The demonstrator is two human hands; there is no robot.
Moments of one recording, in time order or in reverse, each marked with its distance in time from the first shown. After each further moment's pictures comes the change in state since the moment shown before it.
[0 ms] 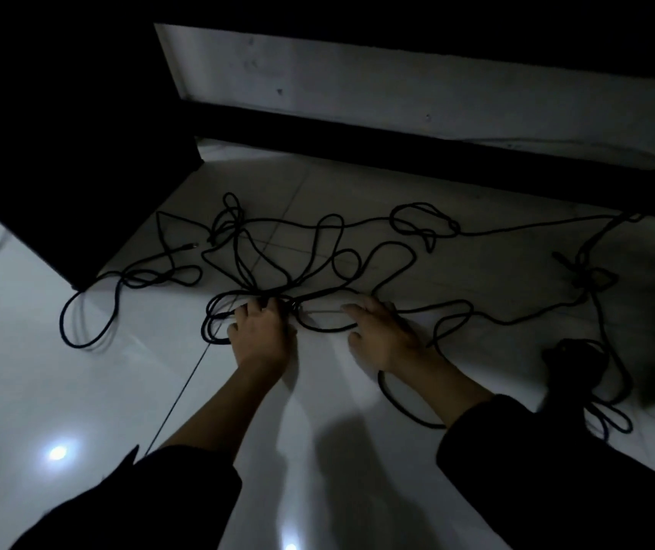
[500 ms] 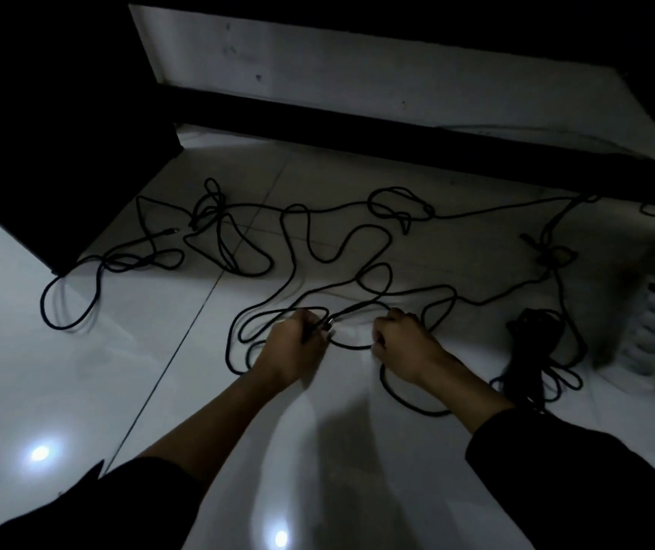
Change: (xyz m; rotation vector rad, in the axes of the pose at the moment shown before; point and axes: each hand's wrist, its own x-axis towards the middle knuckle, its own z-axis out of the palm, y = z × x) left_hand -0.050 0.031 0.004 -0.615 -0.262 0.177; right_hand -0.060 0.041 0.002 -0.134 0.003 0.073
